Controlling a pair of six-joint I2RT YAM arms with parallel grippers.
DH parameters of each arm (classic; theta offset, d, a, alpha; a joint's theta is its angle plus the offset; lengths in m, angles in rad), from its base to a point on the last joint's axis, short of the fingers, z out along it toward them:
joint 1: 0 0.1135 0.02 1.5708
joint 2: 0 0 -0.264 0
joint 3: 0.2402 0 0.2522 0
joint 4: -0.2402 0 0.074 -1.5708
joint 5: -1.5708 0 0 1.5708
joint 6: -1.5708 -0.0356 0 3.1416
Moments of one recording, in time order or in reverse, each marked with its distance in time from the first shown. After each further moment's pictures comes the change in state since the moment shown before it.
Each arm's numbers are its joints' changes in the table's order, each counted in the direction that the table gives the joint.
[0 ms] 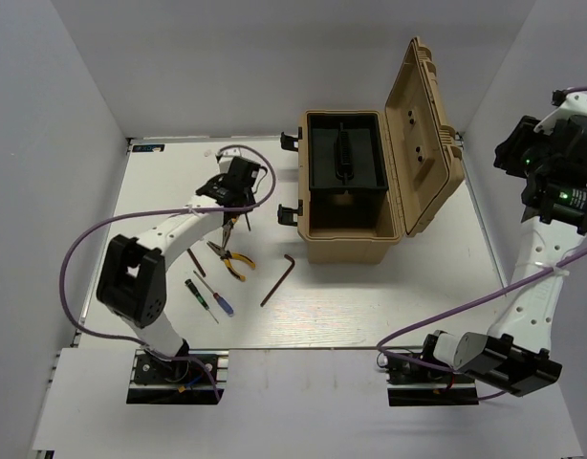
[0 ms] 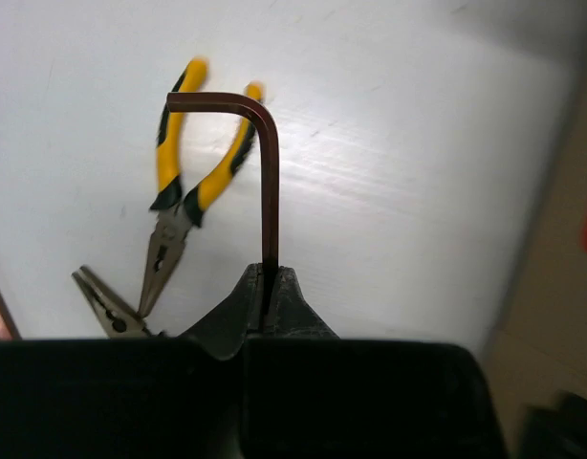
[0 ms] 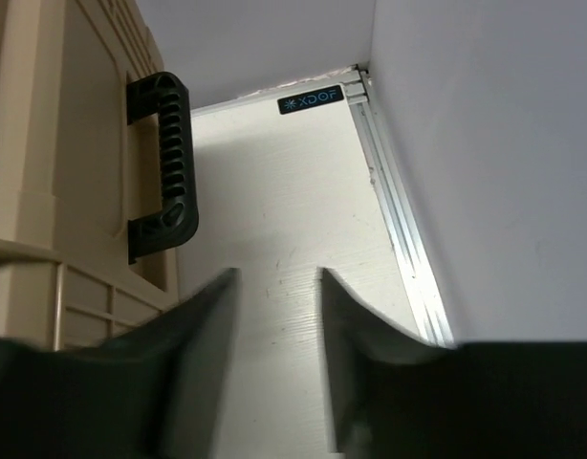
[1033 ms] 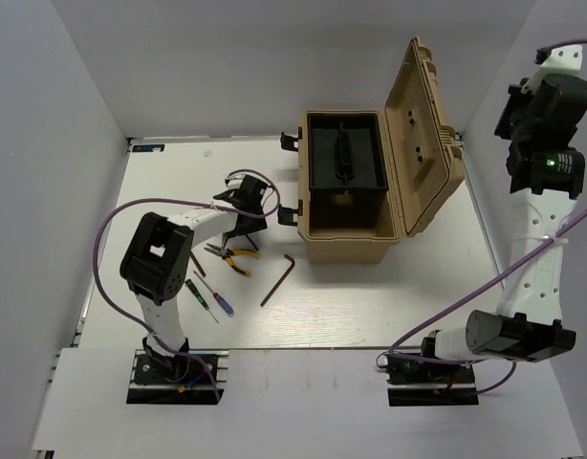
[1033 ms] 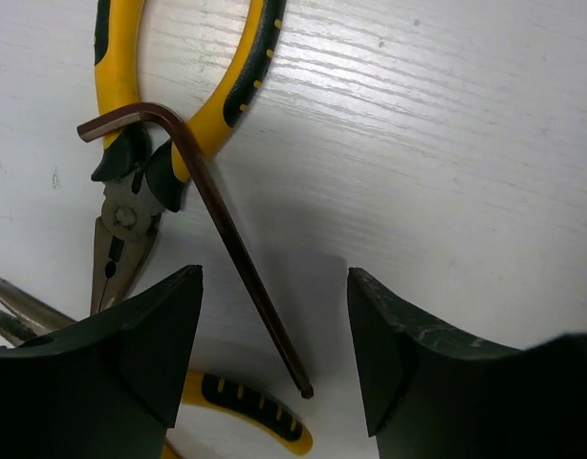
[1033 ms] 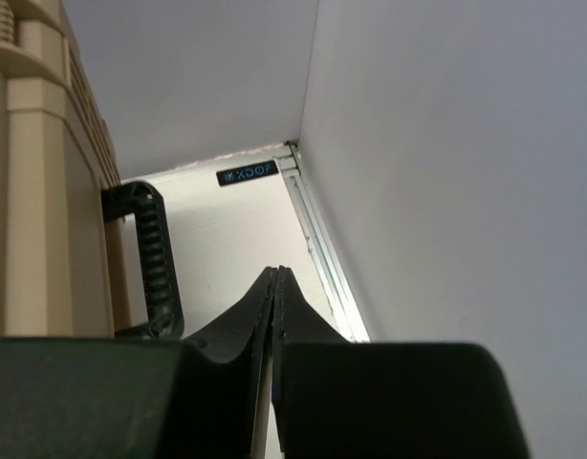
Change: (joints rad) left arm 0.010 -0.167 -0.054 0.048 -0.072 0.027; right arm 0.223 -0.172 0.272 0.017 -0.394 0.090
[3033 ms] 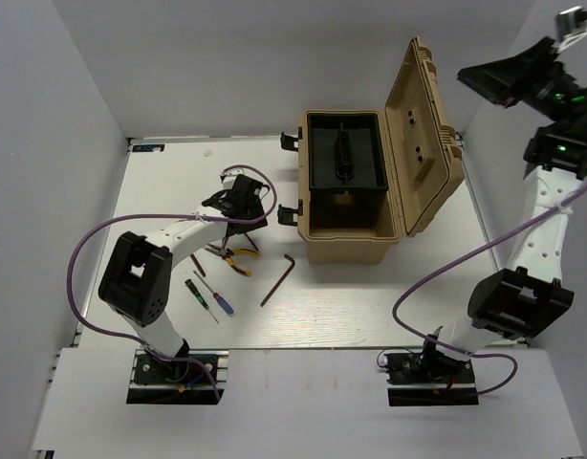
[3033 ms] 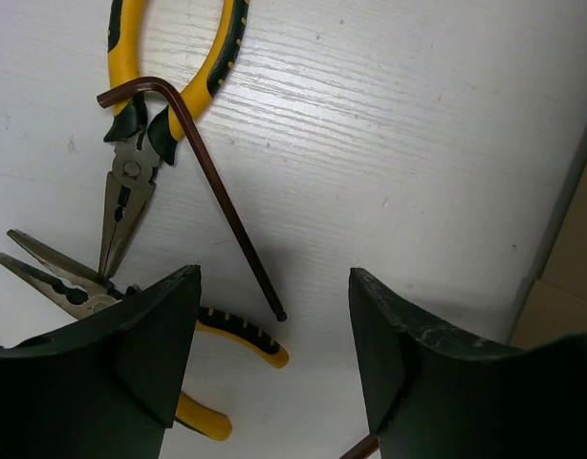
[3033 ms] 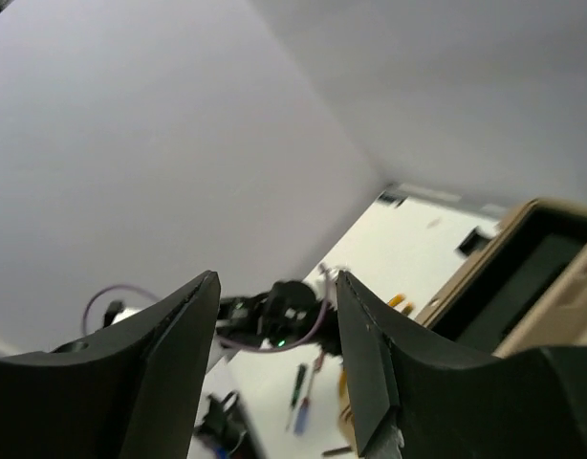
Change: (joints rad) left arm -0.028 0.179 -0.067 0.002 -0.021 0.016; right arm -0.242 -0.138 -0.067 1.134 1.368 -1.398
